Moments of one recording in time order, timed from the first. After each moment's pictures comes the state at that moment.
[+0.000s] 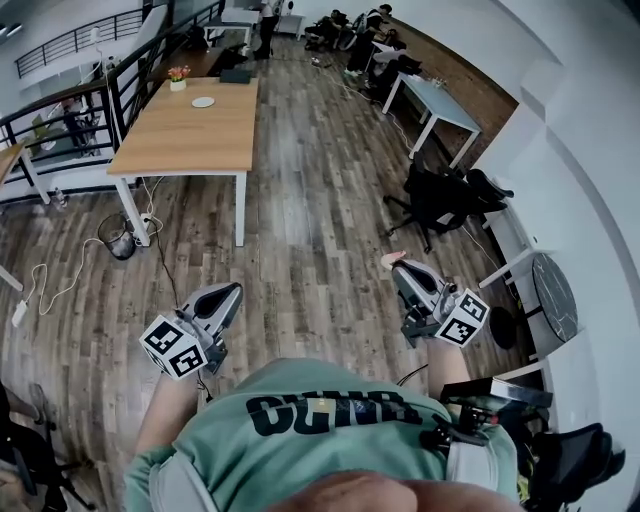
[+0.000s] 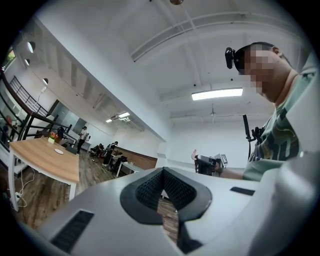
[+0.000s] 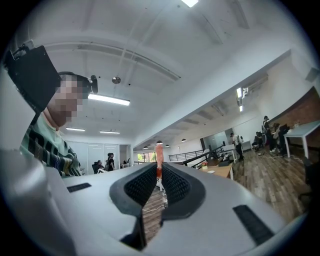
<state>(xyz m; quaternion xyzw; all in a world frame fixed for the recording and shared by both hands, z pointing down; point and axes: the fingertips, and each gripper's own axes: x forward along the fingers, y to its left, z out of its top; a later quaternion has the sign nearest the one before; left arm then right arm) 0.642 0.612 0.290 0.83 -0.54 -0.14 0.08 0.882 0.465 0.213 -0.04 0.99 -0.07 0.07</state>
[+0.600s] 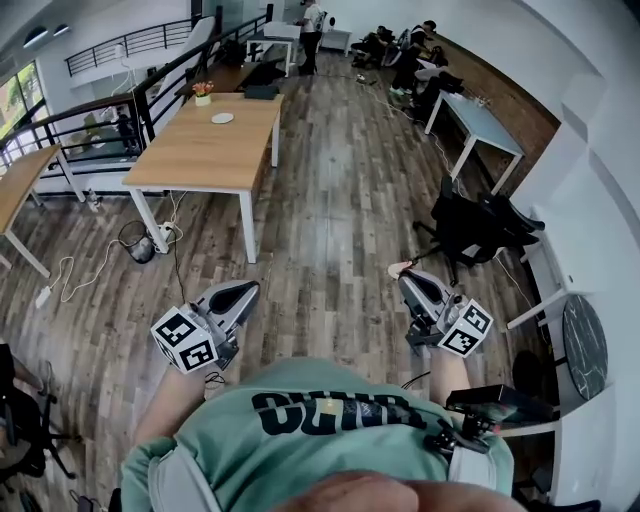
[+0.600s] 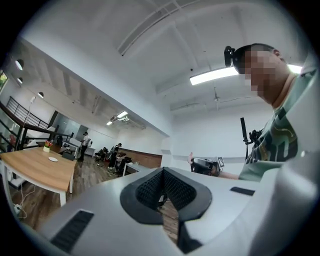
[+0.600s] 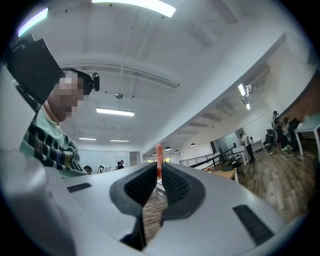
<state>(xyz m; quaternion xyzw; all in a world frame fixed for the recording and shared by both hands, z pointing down) 0.796 0.427 0.260 0.81 -0.58 -0.09 0.05 1.007 0.259 0.229 0.03 0.99 -0.08 0.11</state>
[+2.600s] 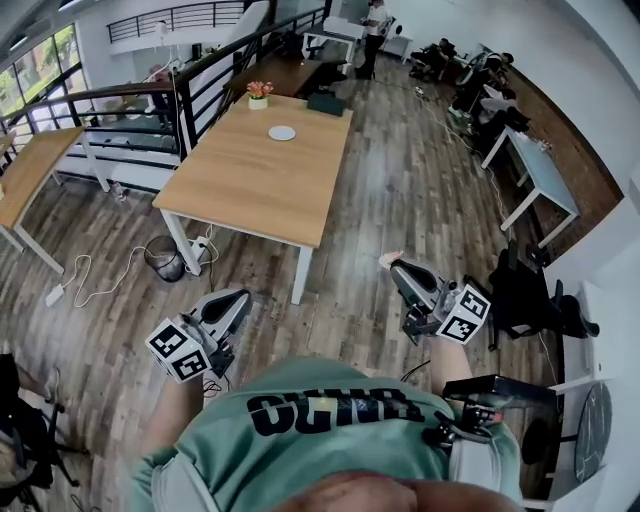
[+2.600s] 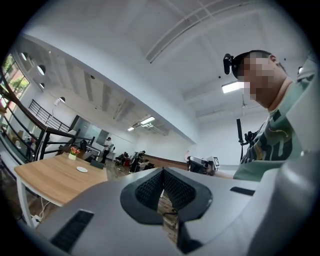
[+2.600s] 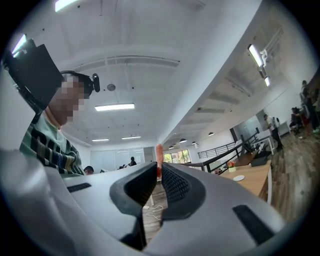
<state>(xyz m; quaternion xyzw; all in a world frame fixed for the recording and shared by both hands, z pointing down) 0.381 0.318 0.278 0.74 -0.65 -0.14 0.07 0.538 0.100 0.224 0.15 0.98 -0.10 0.08</state>
